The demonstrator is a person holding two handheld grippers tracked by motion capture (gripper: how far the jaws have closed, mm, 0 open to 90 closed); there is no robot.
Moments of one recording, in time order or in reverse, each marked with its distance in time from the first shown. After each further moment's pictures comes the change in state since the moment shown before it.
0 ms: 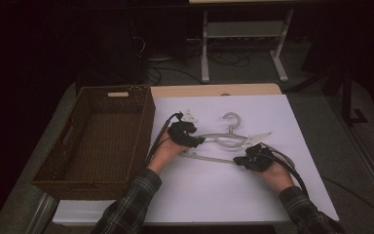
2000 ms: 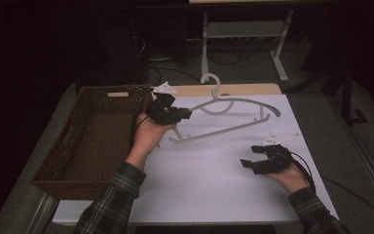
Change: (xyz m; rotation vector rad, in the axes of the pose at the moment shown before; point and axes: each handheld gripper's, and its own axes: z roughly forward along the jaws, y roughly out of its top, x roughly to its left) left arm -0.003 0.052 -0.130 -0.161 0.008 -0.149; right arm -0.003 -0.014 -0.047 -0.187 -0.035 0.090
